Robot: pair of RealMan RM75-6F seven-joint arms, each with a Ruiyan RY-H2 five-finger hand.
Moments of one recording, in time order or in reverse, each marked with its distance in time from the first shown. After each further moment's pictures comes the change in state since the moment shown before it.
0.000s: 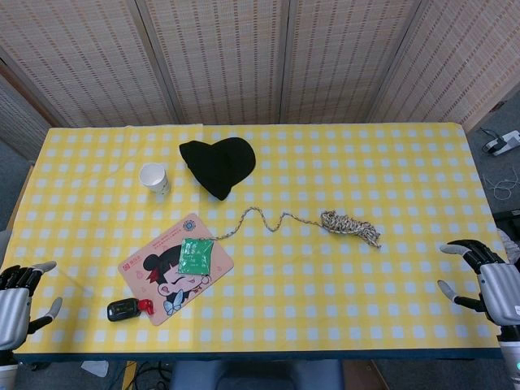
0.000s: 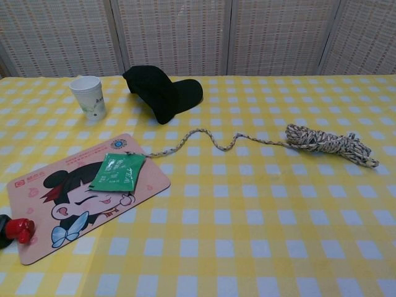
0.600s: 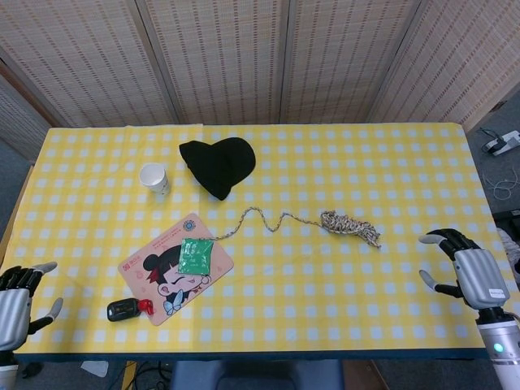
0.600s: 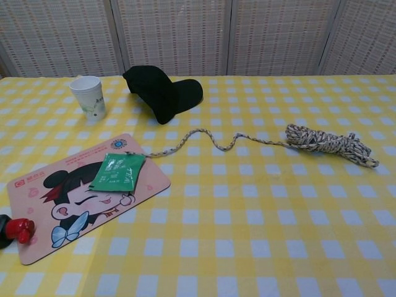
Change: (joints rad) left arm 0.002 -0.009 0.003 0.022 0.006 0.002 -0.028; right arm 0.093 -0.002 0.041 -0.085 0.044 -0.120 -0.156
